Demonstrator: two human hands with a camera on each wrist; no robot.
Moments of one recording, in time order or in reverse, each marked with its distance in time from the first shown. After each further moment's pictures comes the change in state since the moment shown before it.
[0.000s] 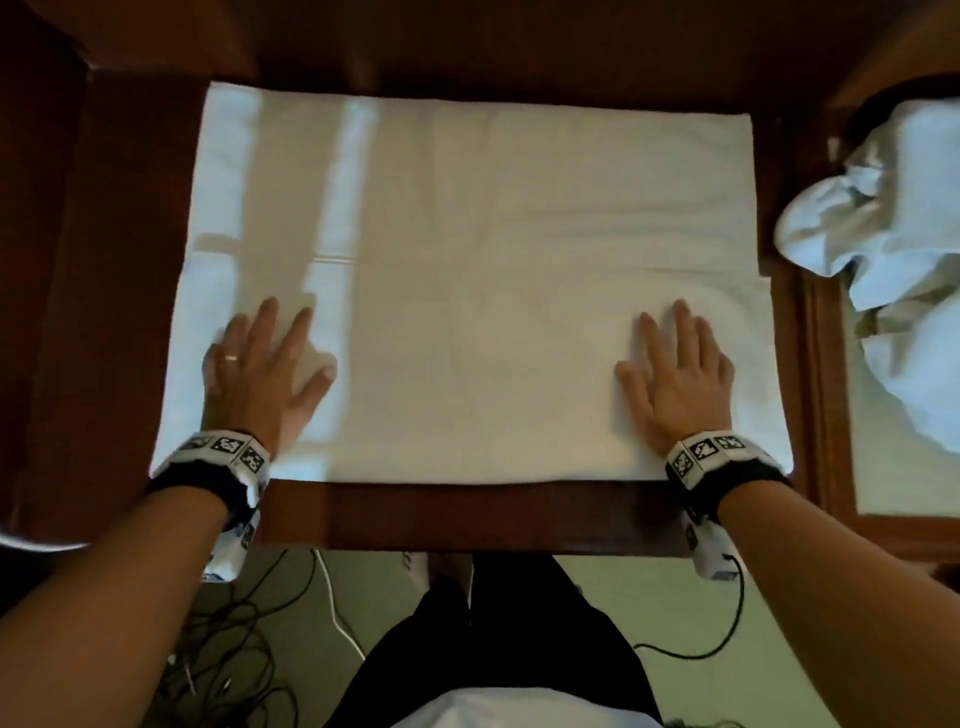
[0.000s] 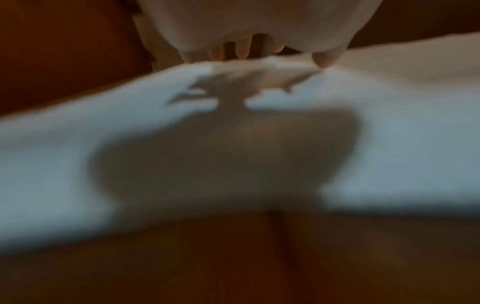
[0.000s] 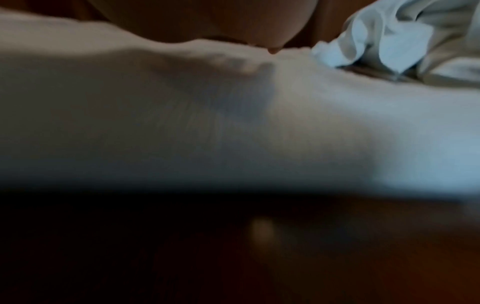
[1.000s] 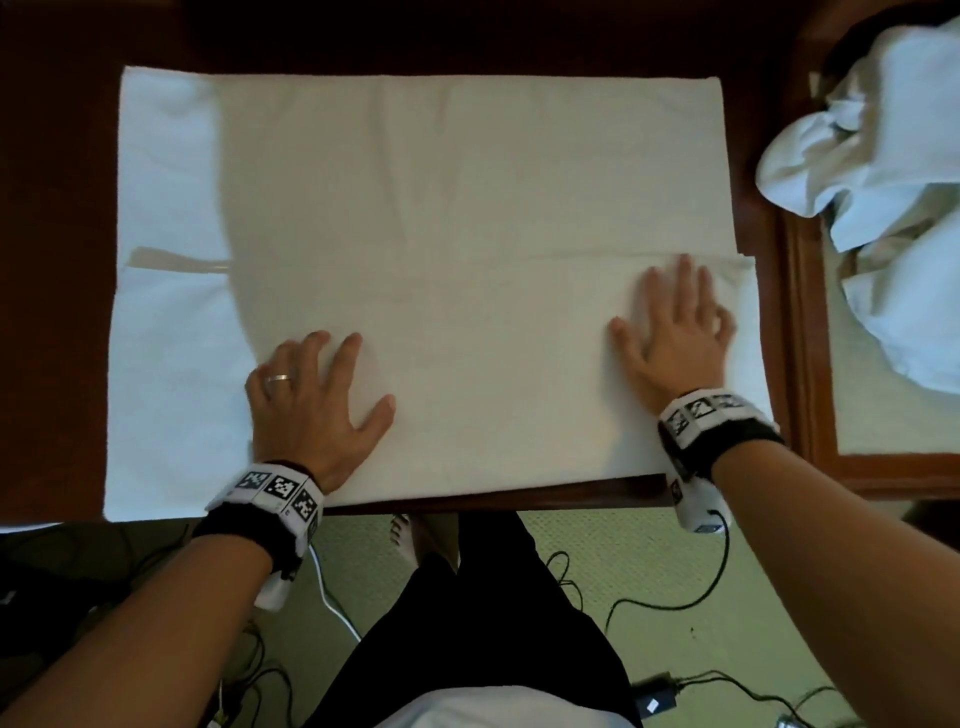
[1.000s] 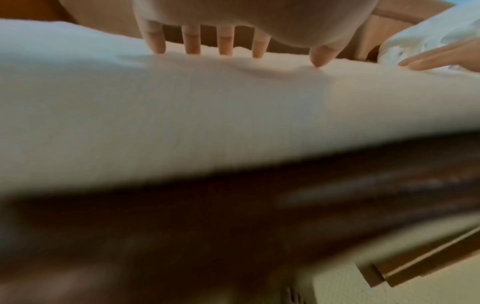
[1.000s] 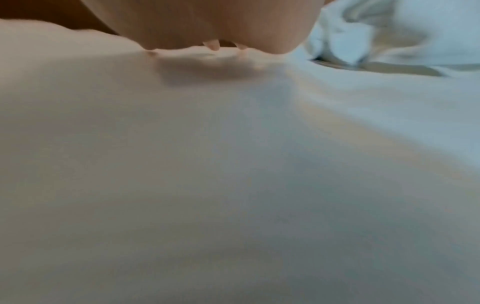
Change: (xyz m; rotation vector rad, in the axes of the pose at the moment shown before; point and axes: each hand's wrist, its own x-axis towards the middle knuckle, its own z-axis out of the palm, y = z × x) left_hand -0.063 0.067 0.039 -0.018 0.073 0.148; right_hand -0.012 0.008 0.007 -0.034 -0.002 0.089
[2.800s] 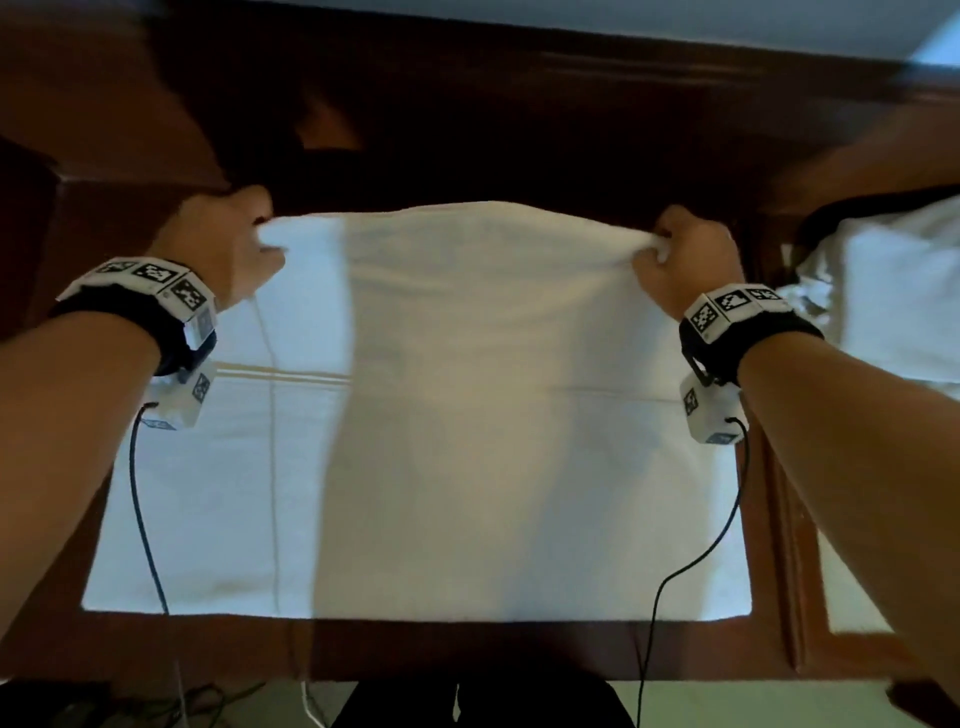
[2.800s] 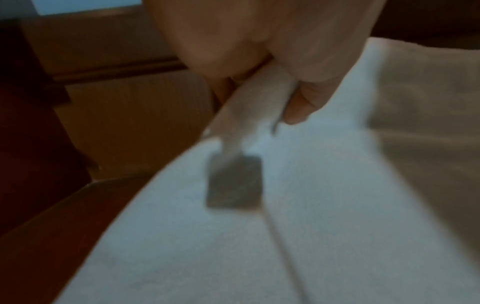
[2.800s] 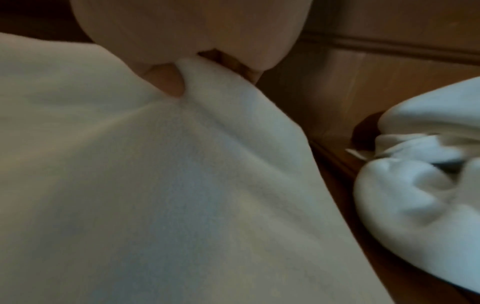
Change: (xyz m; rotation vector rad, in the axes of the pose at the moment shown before) left_hand 0.275 -0.043 -0.185 0.013 0.113 -0.039; right_hand 0.224 -0.034 -0.151 0.236 0.187 -0.123
